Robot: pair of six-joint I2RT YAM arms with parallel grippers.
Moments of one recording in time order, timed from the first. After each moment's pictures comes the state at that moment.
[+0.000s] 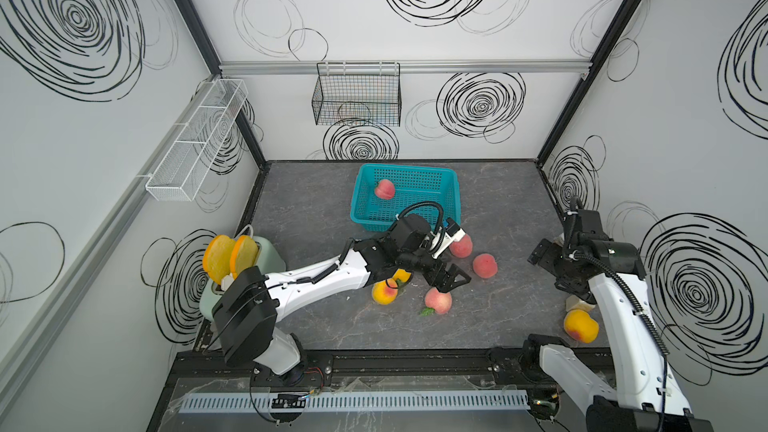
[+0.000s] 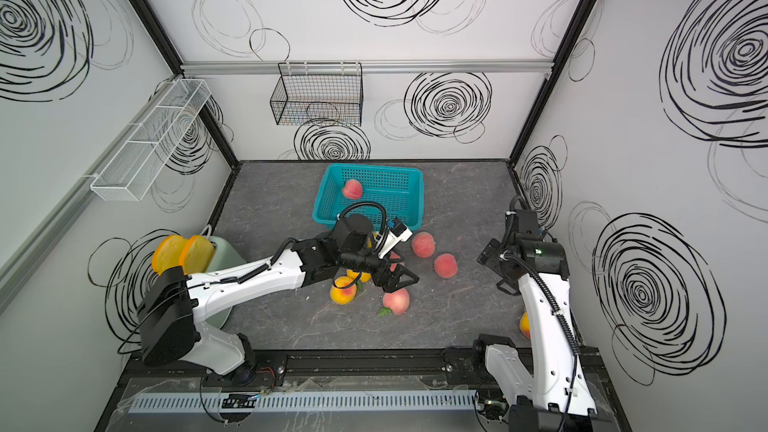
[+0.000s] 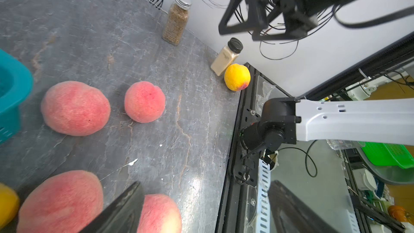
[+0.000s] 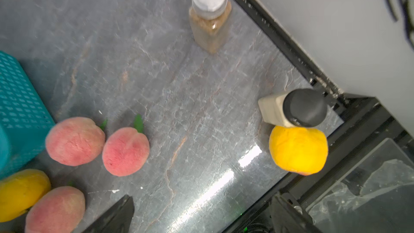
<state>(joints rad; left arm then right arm) -0.93 1.51 1.09 -0.14 0.51 -0.27 -0.08 0.95 1.01 -1.35 0.15 0.64</state>
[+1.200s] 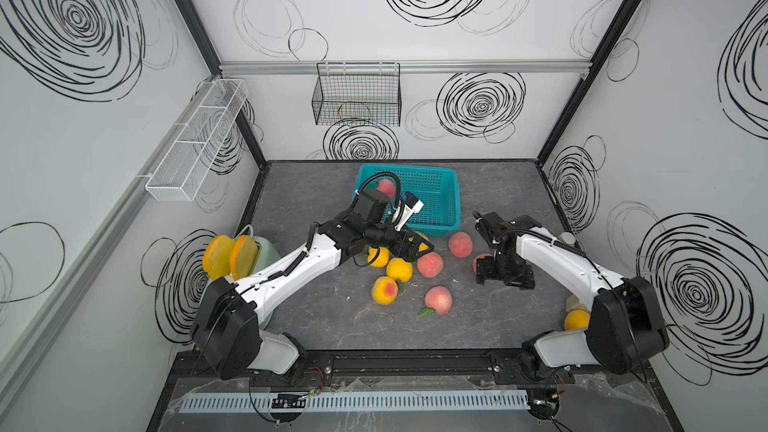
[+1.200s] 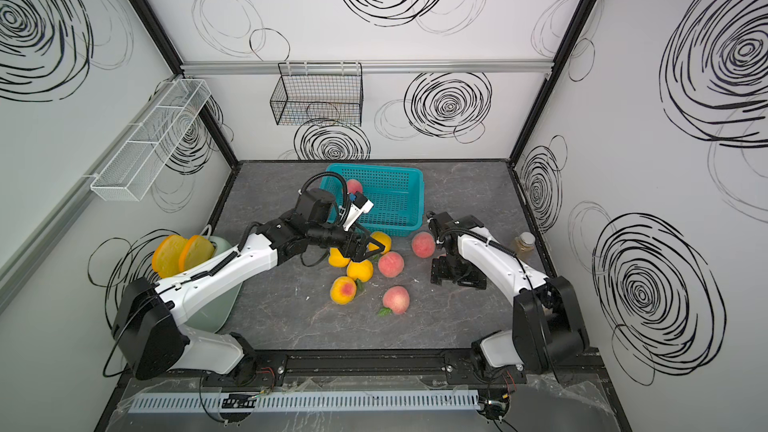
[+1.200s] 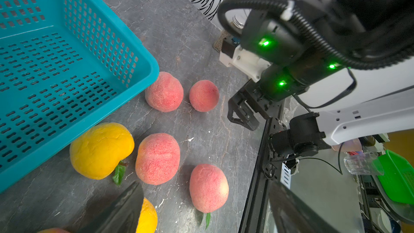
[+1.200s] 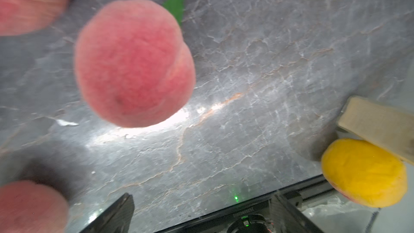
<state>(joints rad) -0.64 1.43 1.10 -0.33 0.59 -0.18 0.42 1.37 0.99 -1.25 0.11 0.62</state>
